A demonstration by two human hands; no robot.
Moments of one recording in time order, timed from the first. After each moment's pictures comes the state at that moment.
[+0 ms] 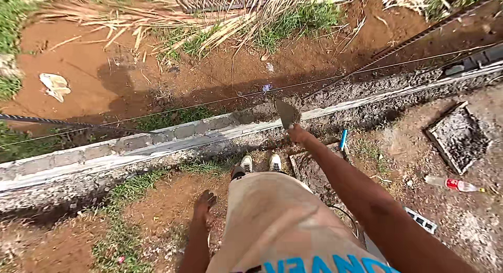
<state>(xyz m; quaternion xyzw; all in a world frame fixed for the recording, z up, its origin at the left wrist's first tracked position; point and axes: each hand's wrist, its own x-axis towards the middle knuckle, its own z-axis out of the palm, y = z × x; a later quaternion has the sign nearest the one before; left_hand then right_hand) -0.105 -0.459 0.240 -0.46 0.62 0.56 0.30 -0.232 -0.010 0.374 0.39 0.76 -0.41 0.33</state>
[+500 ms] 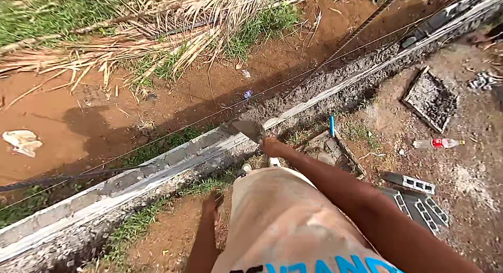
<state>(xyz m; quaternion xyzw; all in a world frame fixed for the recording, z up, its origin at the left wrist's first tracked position) -0.171 -0.430 0.214 -0.40 0.63 0.56 0.37 -0.239 -0.085 0.402 0.24 0.82 -0.31 0.42</state>
